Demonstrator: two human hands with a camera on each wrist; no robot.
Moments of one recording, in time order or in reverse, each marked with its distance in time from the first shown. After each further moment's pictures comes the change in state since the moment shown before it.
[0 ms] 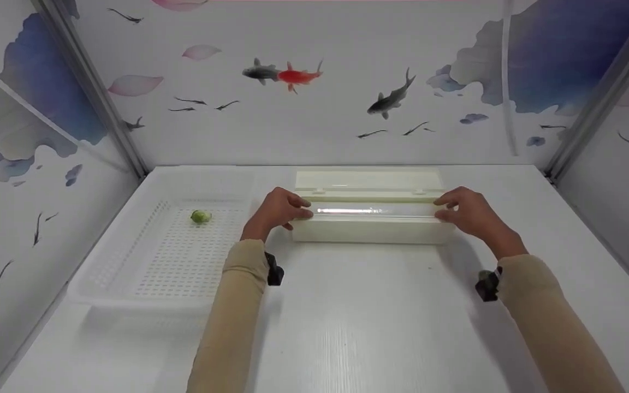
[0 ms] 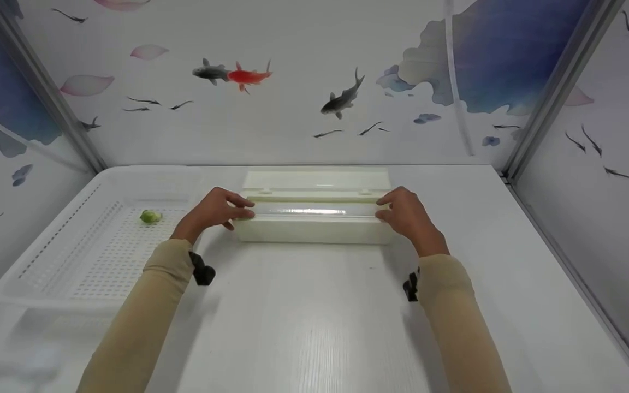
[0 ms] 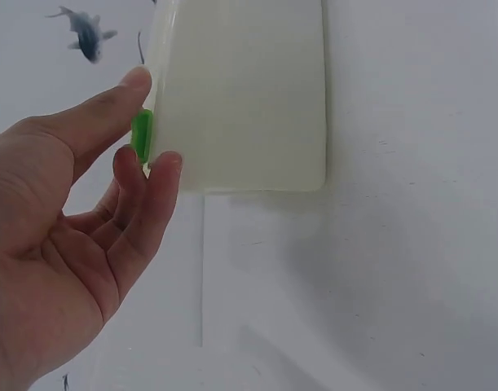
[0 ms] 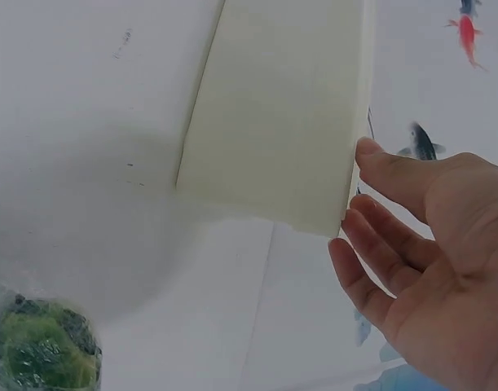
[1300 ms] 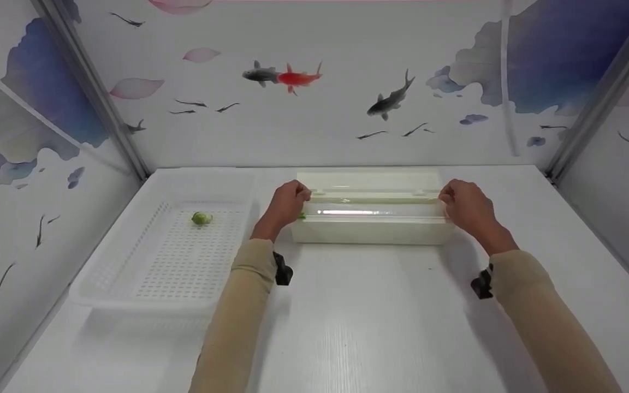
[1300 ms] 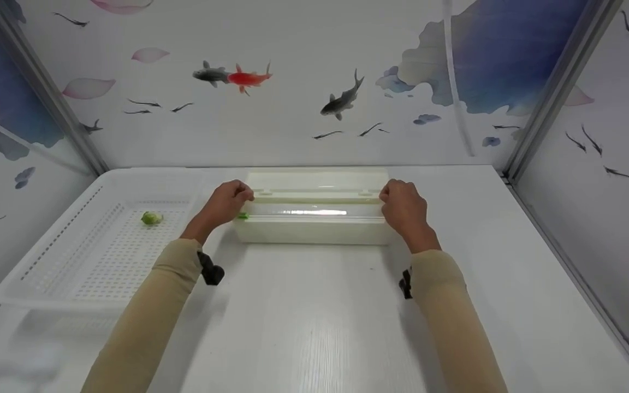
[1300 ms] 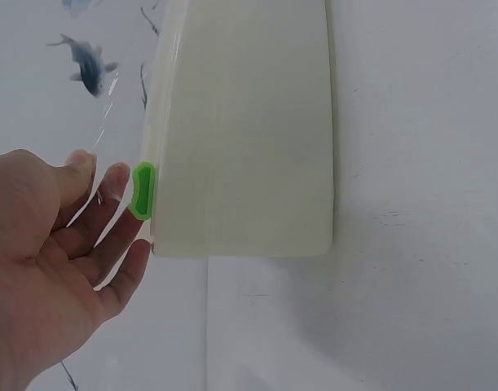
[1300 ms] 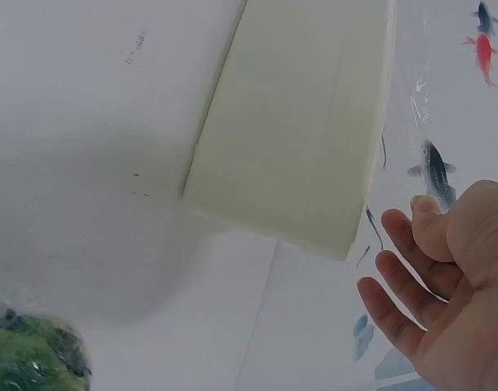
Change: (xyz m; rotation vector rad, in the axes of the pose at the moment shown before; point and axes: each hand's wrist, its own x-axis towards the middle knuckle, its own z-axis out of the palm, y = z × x) left_hand 0.012 0.013 0.011 0.037 0.145 0.076; right_hand 0.010 -0.009 0.005 -0.121 0.219 0.049
